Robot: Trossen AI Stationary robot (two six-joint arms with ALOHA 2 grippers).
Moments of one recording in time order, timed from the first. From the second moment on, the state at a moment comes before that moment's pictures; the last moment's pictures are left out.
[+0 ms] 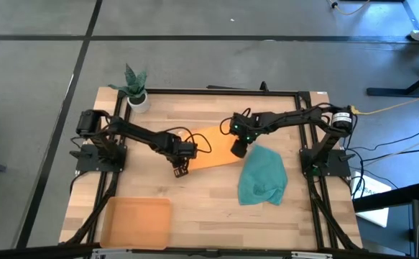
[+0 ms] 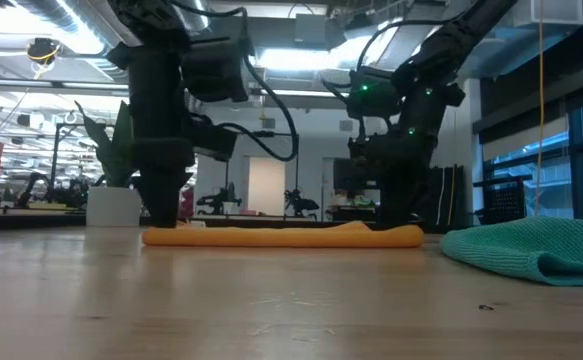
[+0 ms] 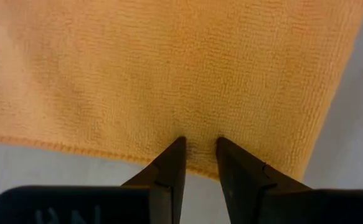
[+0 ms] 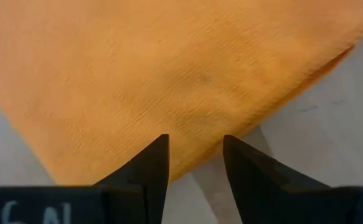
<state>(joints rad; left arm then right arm) -0.02 1.71 0.93 -0.62 -0.09 -0.41 -0.28 1.73 0.96 -0.46 -0.09 0.25</state>
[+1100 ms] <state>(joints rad) -0.08 1.71 0.92 -0.56 -0.09 -0.48 -0.24 1.85 0.98 -0.41 -0.38 0.02</state>
